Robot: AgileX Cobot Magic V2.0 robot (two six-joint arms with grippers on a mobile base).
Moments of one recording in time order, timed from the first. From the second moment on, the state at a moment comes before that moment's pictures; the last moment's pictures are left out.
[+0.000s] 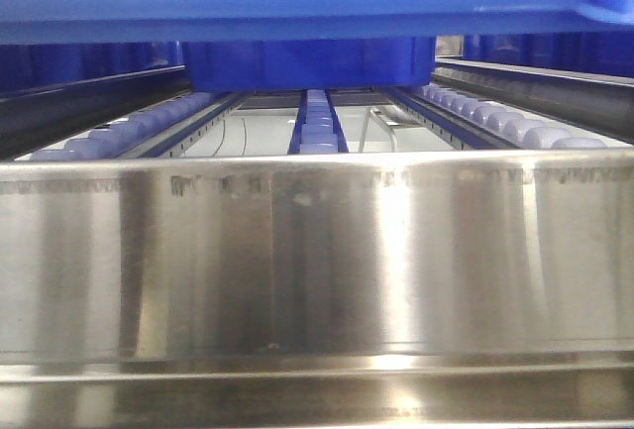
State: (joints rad) left arm -0.77 1.30 -1.66 0.73 1.30 -0.76; right arm 1.03 1.30 -1.60 -0.64 1.18 0.78
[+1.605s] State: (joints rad) left arm -0.47 1.54 -1.65 0.39 1.09 -0.66; right arm 0.76 1.56 -1.60 -0.45 1.05 0.78
